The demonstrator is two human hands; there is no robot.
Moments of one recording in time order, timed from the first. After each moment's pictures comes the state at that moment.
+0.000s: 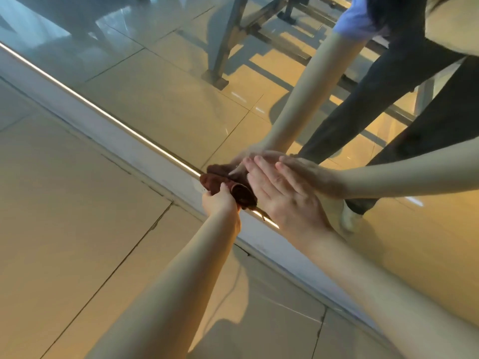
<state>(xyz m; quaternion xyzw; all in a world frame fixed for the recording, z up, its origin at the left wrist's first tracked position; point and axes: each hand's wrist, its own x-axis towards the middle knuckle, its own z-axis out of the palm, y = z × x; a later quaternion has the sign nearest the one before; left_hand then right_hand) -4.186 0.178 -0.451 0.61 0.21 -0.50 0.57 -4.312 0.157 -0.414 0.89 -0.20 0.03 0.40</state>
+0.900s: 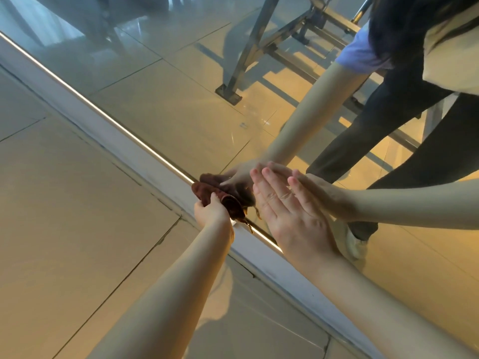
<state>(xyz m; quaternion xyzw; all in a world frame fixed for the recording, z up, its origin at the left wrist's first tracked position) -4.112 0.161 -0.462 0.63 0.23 -0.46 0.58 -4.246 0.146 -0.386 0.89 -0.19 0.04 0.42</state>
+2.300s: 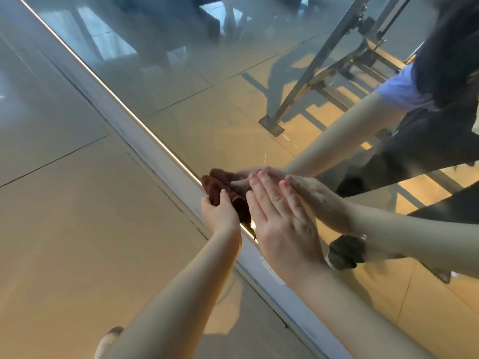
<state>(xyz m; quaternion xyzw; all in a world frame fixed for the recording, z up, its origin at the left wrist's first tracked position) -3.949 0.140 -0.434 0.66 0.17 -0.37 0.63 -4.050 0.126 -0.374 0.93 -0.21 0.09 0.30</state>
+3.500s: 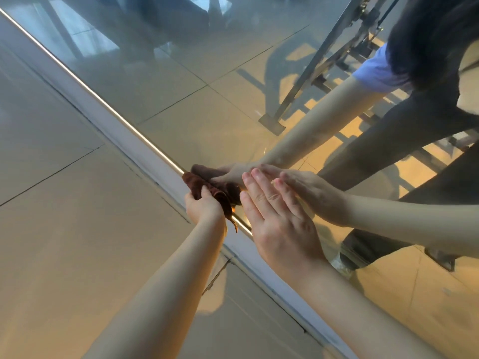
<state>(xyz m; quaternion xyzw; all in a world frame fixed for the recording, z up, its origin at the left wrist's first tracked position) -3.836 0.119 -0.455 0.67 0.22 -0.37 0.61 -3.961 0.115 -0.385 0.93 -0.21 0.13 0.27</state>
